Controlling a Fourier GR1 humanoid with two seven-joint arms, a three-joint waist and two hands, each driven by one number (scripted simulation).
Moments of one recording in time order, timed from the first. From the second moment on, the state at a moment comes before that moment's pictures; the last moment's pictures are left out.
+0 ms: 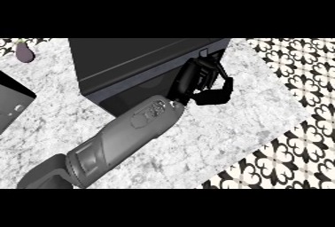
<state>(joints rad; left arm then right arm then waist) -1.09 0.06 -0.86 -0.81 0.71 0.57 -0.30 0.16 -0.60 -0.27 -1.96 -0.68 0.53 -0.35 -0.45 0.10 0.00</state>
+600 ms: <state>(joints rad) -1.09 0.07 -0.87 -0.83 0.73 0.61 -0.33 0.12 -0.64 -0.30 -1.94 -0.75 0.55 -0.33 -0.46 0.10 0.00</state>
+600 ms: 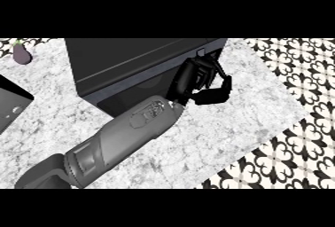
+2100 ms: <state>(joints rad) -1.15 0.00 -0.91 -0.78 0.89 0.58 -0.37 0.15 -0.71 -0.46 -1.92 -0.89 0.51 -0.28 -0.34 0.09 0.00</state>
